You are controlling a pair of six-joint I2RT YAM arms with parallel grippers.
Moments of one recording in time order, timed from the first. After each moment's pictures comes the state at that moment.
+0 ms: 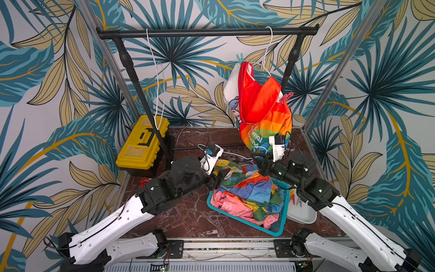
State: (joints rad) left arm -0.95 1.07 1.25 -0.55 -0.13 -0.09; right arm 0.61 0.96 1.05 -0.32 -0.10 0.46
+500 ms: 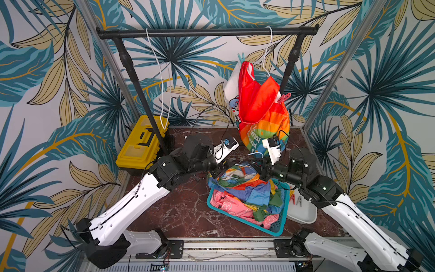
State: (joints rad) left arm -0.82 1.27 1.54 -0.79 0.15 0.19; right arm 0.61 0.97 1.11 -0.46 -0.25 0.35
